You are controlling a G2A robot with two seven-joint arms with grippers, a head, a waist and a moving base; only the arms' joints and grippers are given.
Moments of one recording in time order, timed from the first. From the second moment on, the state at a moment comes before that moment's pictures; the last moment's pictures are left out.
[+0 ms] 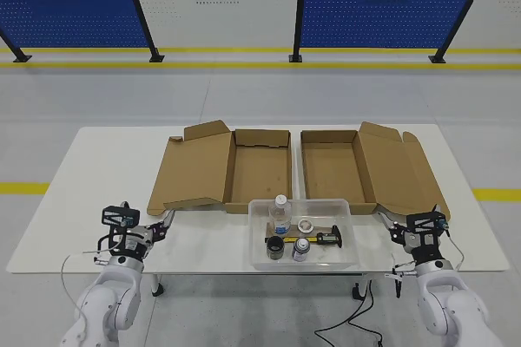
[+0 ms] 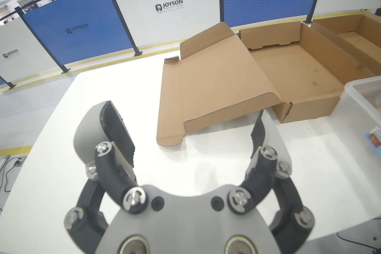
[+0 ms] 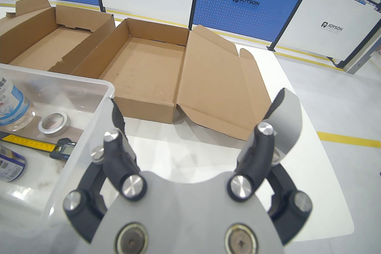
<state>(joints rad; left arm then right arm) 1.71 -1.16 -1.58 -1.81 1.31 0.01 -0.01 -1.73 -1.15 1.60 -1.80 -1.33 0.00 0.00</state>
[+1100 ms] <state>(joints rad) 1.25 -1.23 -1.07 -1.73 1.28 -0.25 -0.17 -1.73 -1.15 1.60 -1.80 -1.33 0.00 0.00</state>
